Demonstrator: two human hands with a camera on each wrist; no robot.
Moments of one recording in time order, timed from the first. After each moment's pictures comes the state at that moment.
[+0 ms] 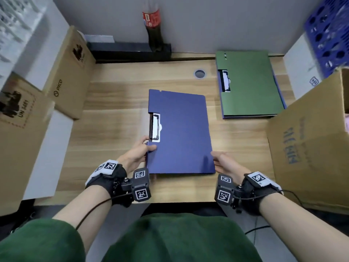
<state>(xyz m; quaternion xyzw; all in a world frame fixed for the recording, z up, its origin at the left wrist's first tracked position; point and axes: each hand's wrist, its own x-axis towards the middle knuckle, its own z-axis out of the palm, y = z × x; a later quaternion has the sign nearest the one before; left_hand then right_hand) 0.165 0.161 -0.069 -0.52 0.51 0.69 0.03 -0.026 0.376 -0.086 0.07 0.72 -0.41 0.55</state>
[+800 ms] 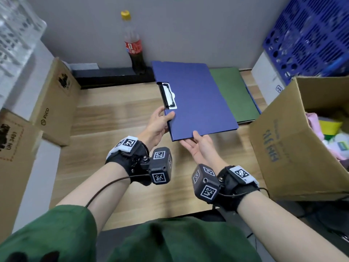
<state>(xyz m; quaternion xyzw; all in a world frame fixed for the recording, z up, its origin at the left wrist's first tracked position) 0.038 0.154 0.013 -0.37 0.52 0.77 -0.11 -0.006 0.297 0.001 0.13 0.45 -0.78 0.41</state>
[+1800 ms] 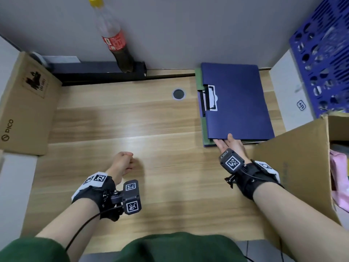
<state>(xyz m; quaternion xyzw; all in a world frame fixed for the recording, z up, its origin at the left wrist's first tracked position) 0.072 0.107 -0.105 -0.67 0.48 0.57 0.03 -0.195 0.319 -0.077 0.31 0.52 -0.71 0.35</state>
